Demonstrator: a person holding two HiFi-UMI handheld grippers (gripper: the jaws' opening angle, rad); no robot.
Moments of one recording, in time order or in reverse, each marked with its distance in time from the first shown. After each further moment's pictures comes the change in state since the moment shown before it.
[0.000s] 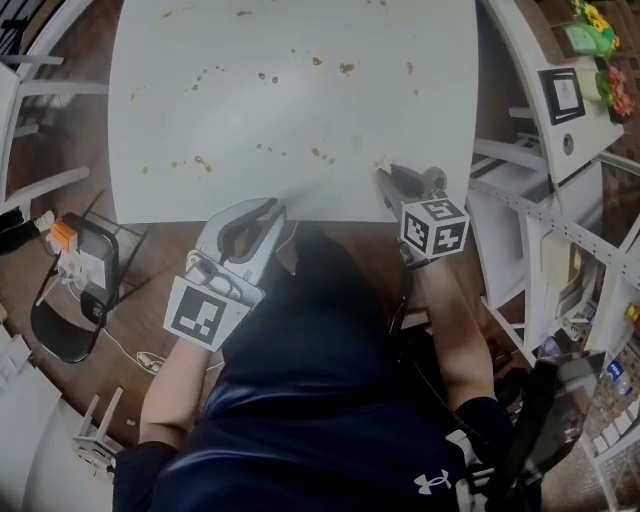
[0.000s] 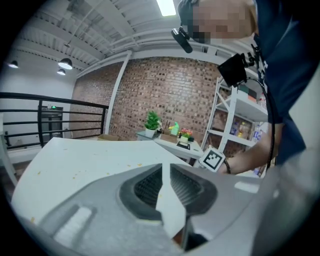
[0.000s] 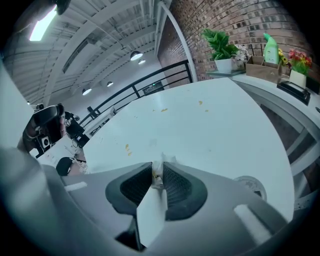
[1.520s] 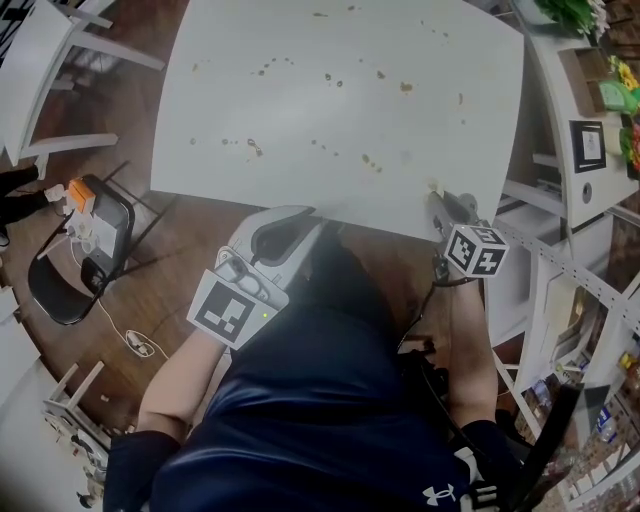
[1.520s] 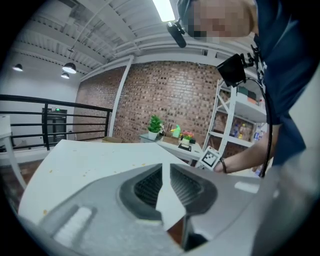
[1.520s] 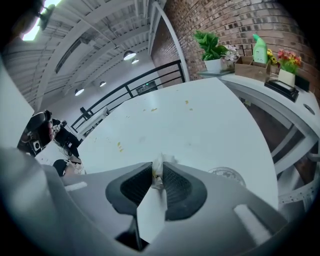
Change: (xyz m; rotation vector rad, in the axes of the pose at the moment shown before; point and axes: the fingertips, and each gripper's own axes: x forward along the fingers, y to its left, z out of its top) left arm -0.037 -0.009 0.001 0.014 -0.042 0.027; right arm -0.021 -0.028 -0.008 0.038 0.002 -0.066
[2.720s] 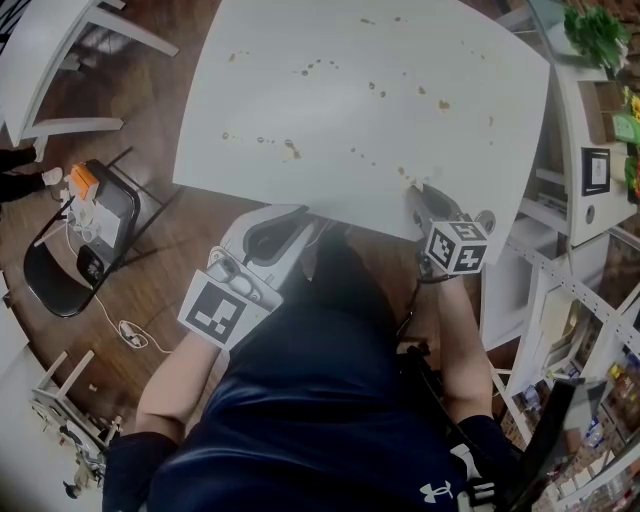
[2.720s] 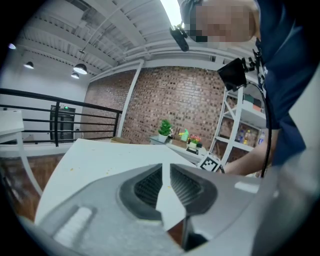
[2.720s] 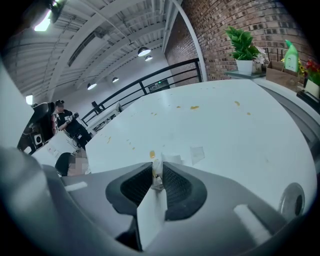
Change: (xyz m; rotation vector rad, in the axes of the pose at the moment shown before) left arm -0.057 0.060 0.001 -0.054 -0.028 0.054; right arm 0.062 0.102 0.017 -0.103 0.016 0.089
